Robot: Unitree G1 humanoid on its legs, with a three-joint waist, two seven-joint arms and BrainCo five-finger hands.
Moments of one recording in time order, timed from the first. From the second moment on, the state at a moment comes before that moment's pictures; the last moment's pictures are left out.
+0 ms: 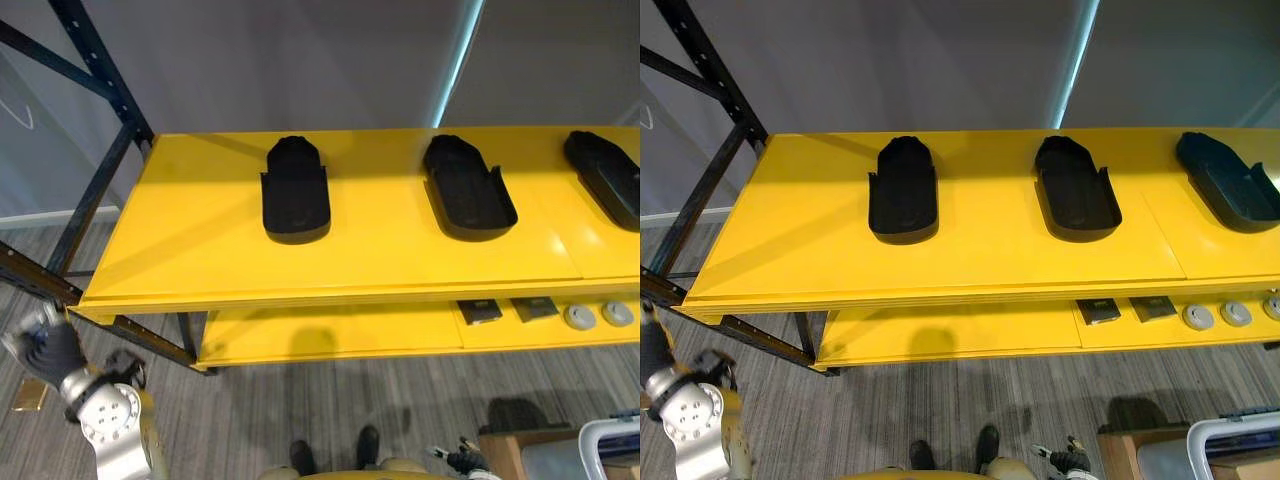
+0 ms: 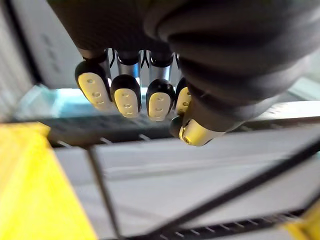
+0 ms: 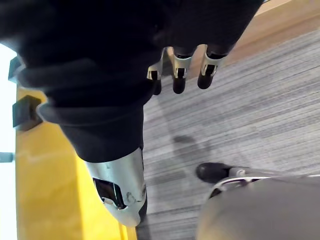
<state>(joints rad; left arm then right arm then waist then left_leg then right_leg) 0.23 0.01 0.58 0.22 -0.23 -0.12 0.46 0.15 -0.01 -0.21 0.87 0.01 -0.01 -0.11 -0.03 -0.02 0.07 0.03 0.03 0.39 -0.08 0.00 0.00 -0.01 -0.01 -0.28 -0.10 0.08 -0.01</state>
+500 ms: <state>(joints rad) 0.21 -0.04 0.41 0.81 -0.06 -0.03 0.19 0.14 0.02 -0.24 0.85 0.01 0.01 -0.11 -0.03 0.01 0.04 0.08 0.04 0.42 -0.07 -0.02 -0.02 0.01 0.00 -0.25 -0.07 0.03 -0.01</state>
